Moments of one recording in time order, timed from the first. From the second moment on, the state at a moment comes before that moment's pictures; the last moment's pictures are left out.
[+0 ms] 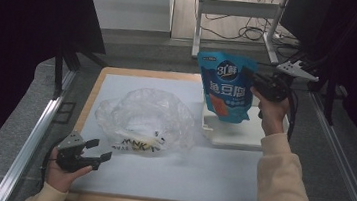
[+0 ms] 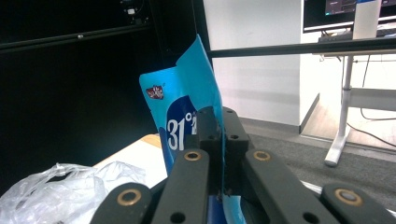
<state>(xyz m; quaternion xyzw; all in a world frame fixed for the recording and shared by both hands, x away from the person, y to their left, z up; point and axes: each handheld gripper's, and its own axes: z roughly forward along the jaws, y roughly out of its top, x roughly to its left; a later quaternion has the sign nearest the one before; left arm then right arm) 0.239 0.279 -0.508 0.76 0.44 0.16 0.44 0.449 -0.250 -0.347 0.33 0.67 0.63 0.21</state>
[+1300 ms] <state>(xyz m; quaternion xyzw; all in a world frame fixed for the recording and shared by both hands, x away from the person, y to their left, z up) 0.238 0.279 -0.508 0.77 0.44 0.17 0.44 0.488 -0.290 -0.375 0.38 0.68 0.59 0.23</state>
